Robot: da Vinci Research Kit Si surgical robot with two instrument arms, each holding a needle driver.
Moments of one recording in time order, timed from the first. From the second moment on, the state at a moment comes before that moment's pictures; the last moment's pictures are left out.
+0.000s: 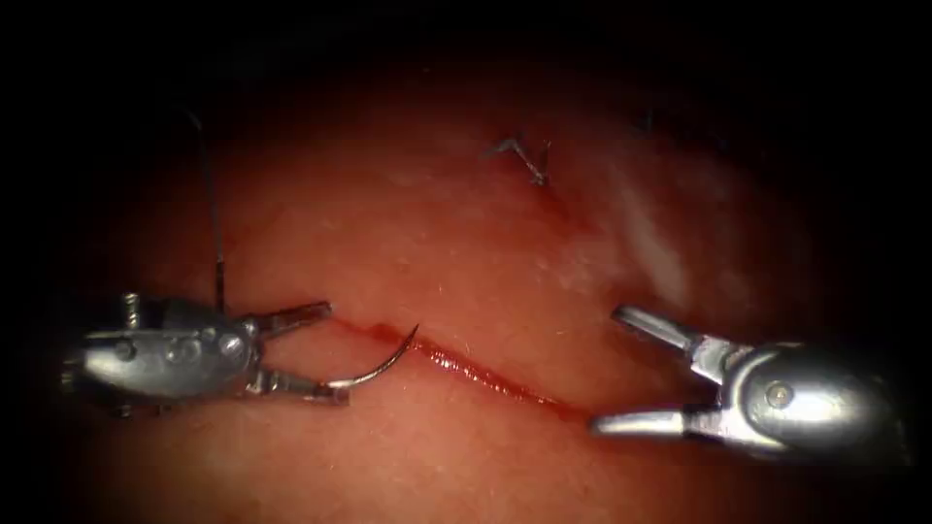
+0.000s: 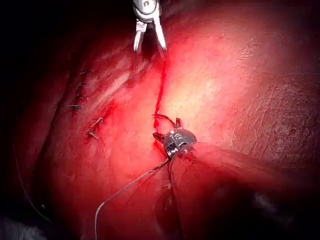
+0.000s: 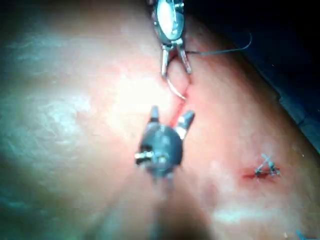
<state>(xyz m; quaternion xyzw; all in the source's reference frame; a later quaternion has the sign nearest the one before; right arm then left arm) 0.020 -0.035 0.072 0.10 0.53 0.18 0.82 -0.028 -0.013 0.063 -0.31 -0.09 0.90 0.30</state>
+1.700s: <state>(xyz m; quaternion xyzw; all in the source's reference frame) 0.021 -0.032 0.073 0.11 0.54 0.19 0.82 -0.030 -0.014 0.063 -0.53 -0.15 0.84 -0.02</state>
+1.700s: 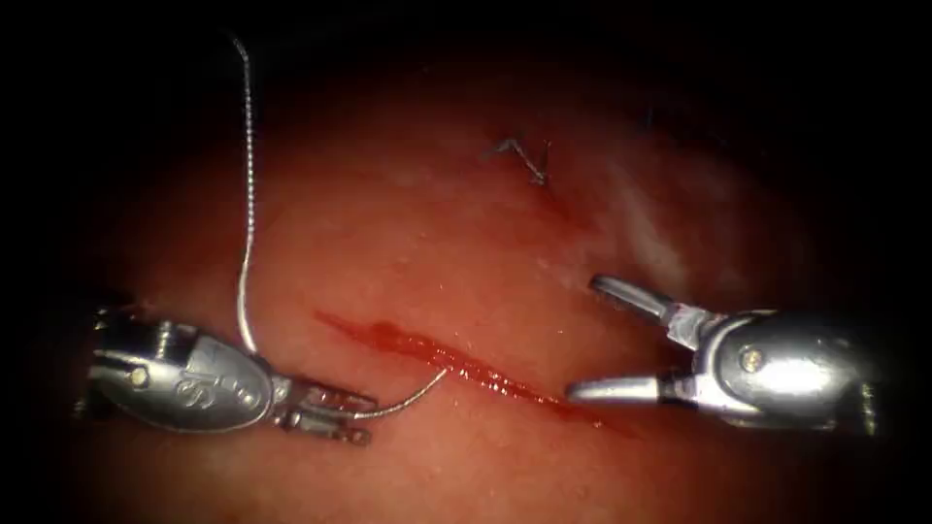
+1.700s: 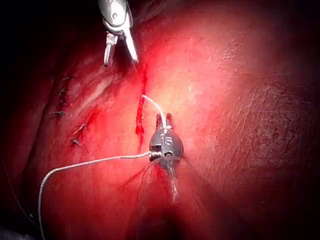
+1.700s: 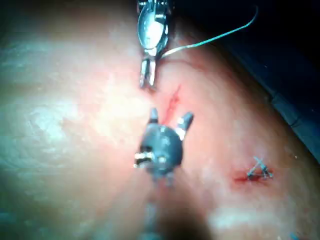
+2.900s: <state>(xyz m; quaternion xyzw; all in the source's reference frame) 0.030 -0.029 0.076 0.27 0.60 0.29 0.69 -0.034 -0.015 0.059 -0.63 -0.12 0.75 -0.14</state>
